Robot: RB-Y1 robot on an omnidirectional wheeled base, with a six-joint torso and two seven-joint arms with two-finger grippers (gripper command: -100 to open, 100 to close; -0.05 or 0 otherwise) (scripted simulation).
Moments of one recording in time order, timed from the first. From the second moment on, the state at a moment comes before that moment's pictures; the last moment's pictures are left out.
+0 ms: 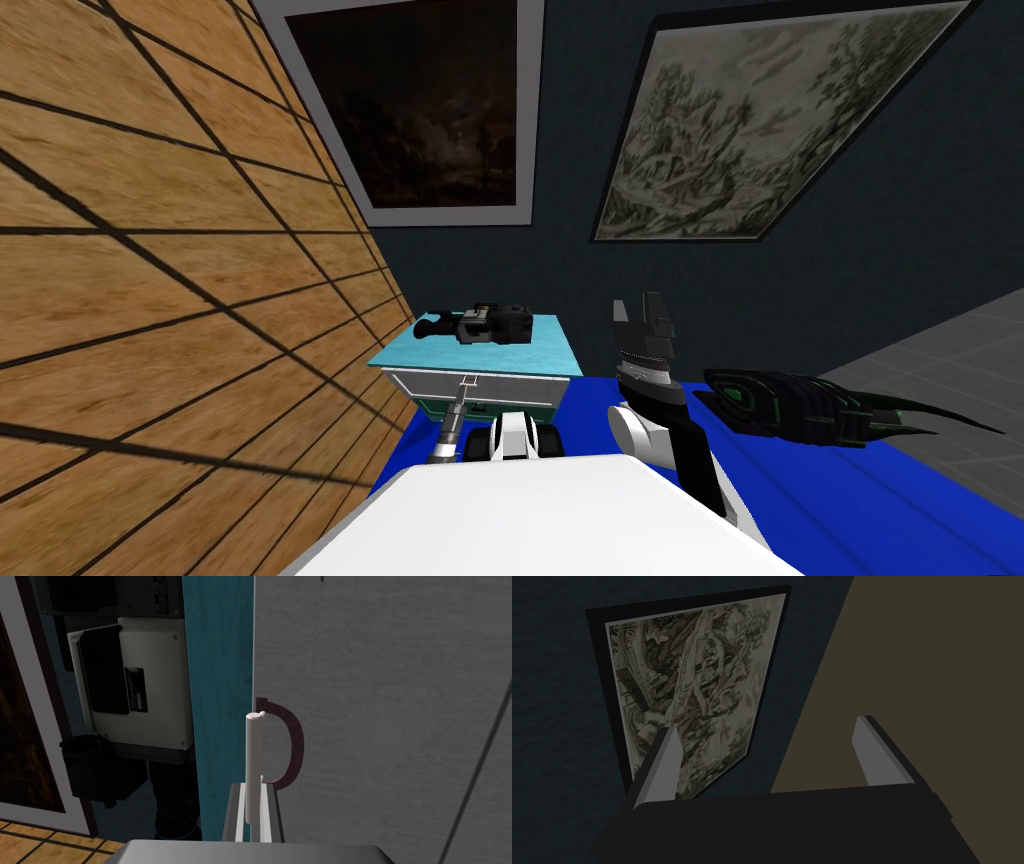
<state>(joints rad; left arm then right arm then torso) 0.31 0.10 -0.20 -0.95 0.04 -1.13 0.00 0.50 -0.01 -0.06 -2.40 -0.06 -0.51 0.13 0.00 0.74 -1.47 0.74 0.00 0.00</state>
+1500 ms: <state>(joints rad) 0.27 0.09 -0.18 -1.03 0.00 -1.02 0.02 0.50 -0.01 -0.06 -2.40 -0.06 -0.51 0.13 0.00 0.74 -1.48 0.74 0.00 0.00</state>
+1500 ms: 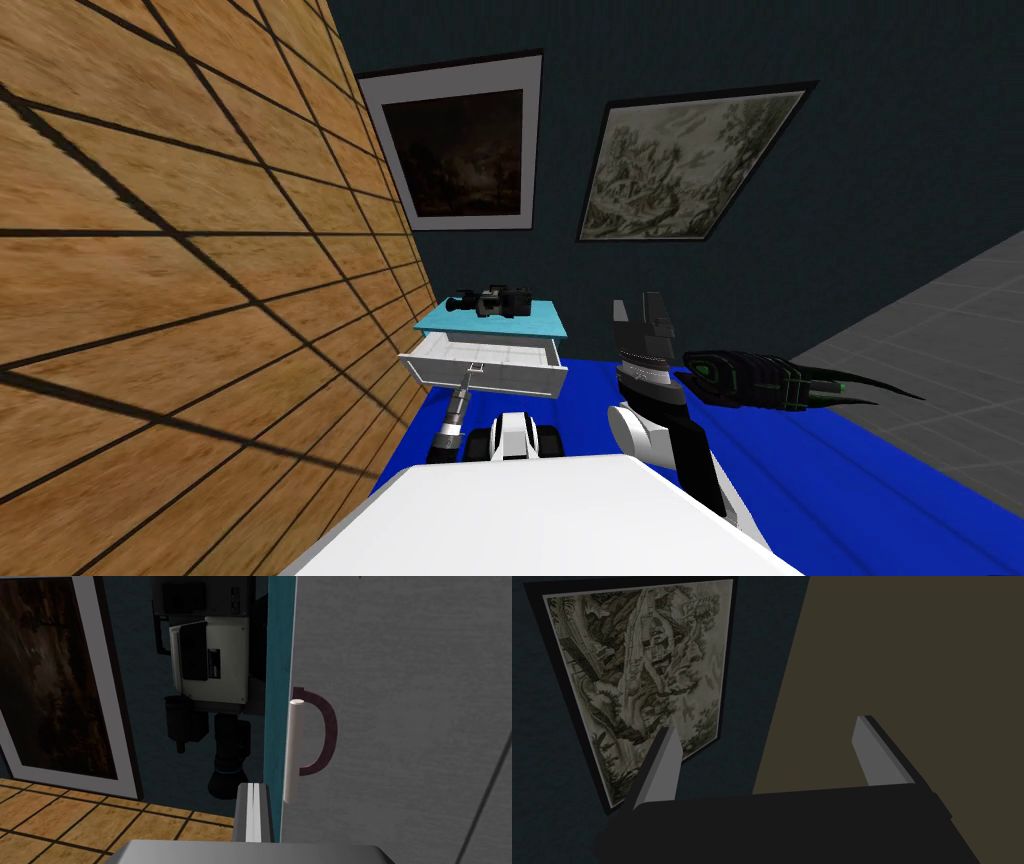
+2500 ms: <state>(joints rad) 0.16 0.10 -0.15 -1.15 0.01 -0.77 0.04 0.50 -0.01 -0.06 -2.40 -0.06 -0.51 0.13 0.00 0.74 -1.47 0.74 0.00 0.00</state>
